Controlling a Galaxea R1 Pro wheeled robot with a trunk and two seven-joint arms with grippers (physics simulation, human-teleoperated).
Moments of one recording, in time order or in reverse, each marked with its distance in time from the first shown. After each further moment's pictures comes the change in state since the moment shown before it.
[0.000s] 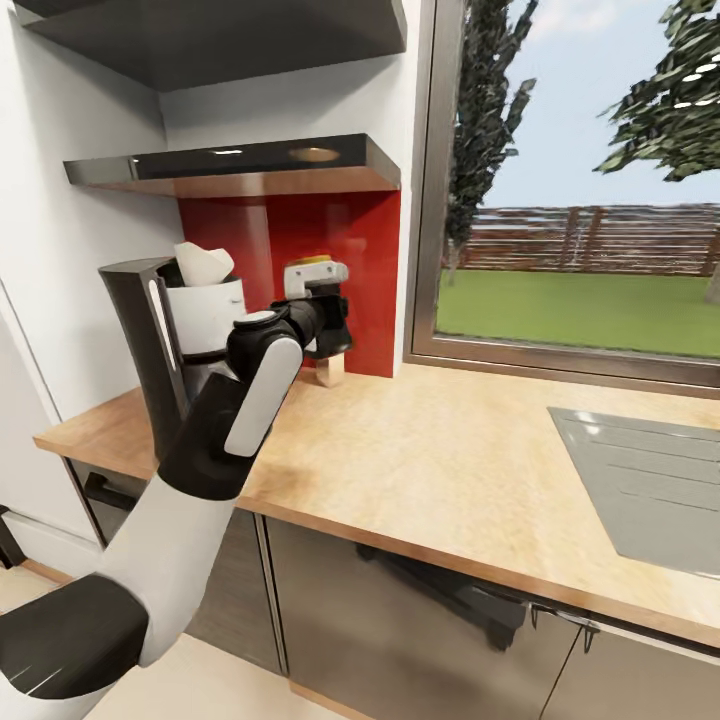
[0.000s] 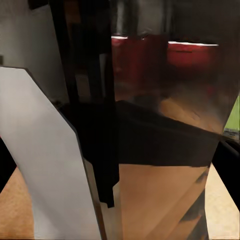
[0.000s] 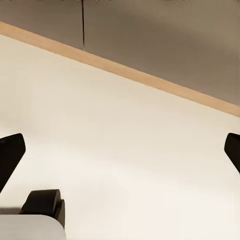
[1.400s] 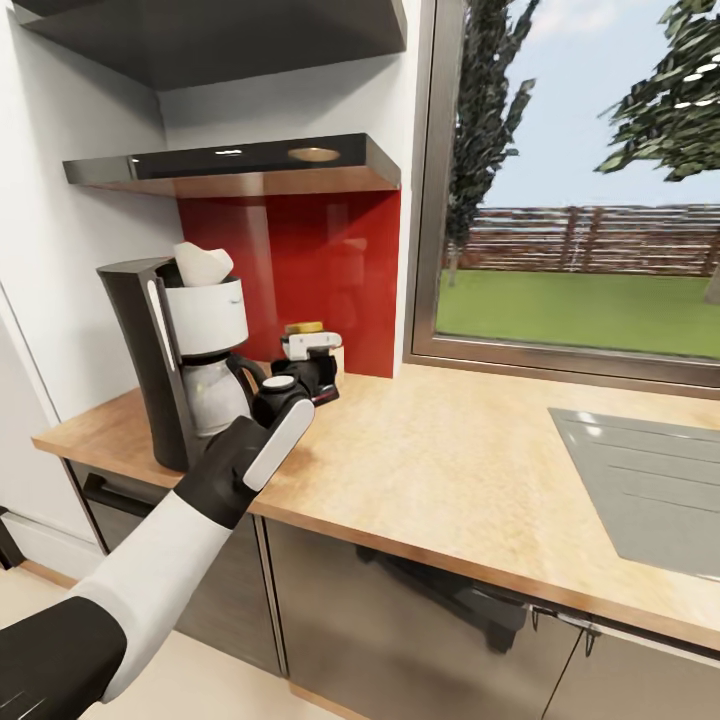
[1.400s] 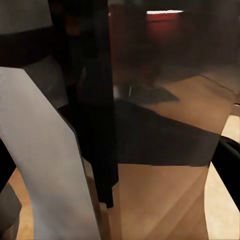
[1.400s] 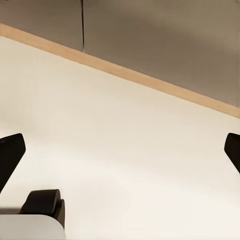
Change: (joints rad) left arm 0.085 0.089 -0.131 0.268 -0.007 -0.257 -0.005; right arm 0.000 0.000 0.000 0.000 0.000 0.000 0.000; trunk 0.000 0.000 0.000
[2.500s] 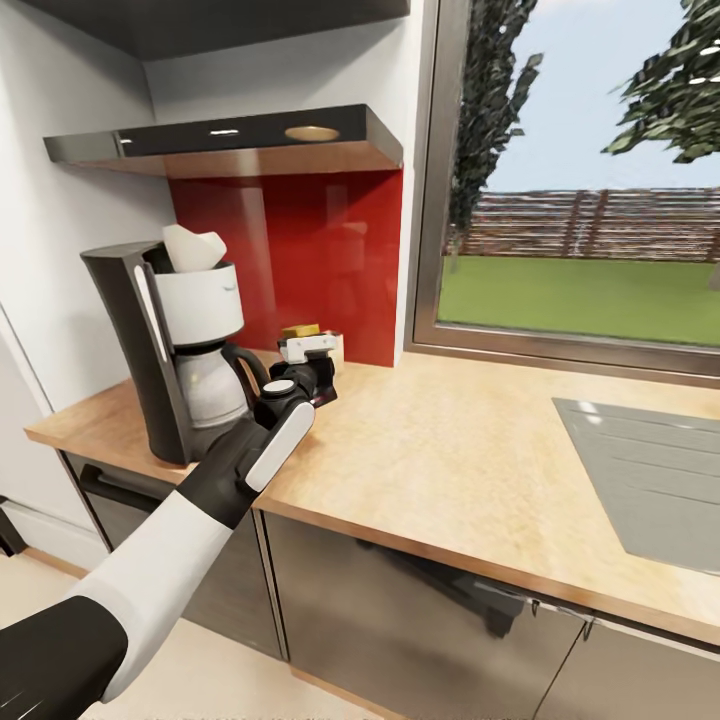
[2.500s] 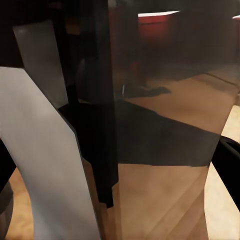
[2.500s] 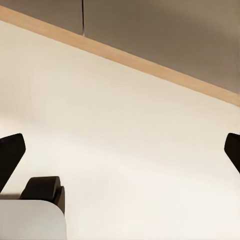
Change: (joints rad) left arm 0.000 0.000 -0.001 0.048 0.001 -0.065 0.000; right arm 0.000 0.000 0.000 0.000 0.000 0.000 -0.001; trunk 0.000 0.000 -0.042
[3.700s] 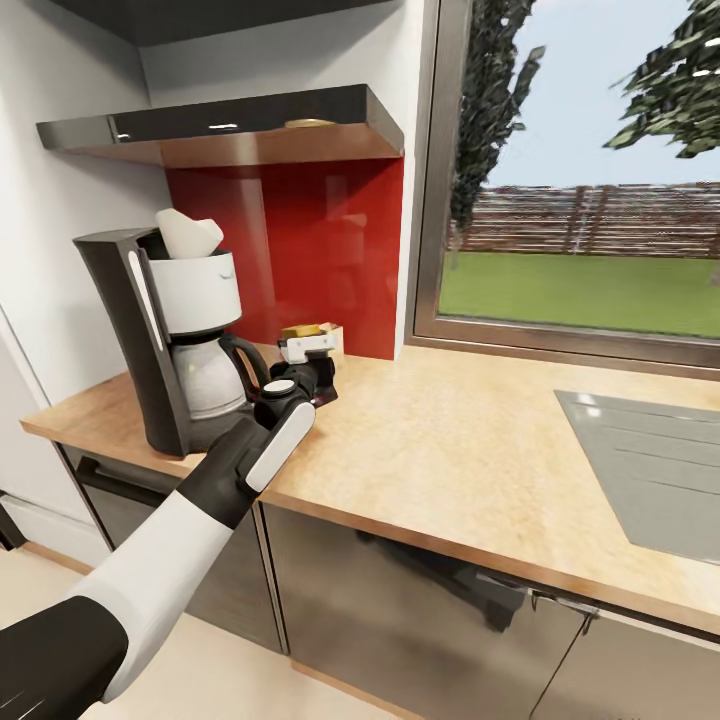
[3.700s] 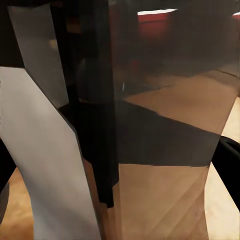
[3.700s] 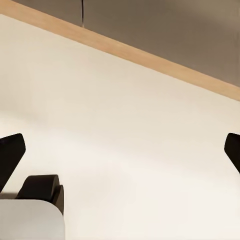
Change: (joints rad) left arm 0.000 -0.001 0.000 0.000 0.000 0.000 0.000; right arm 0.000 0.000 0.000 0.000 0.000 0.000 -0.001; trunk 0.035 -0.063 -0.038
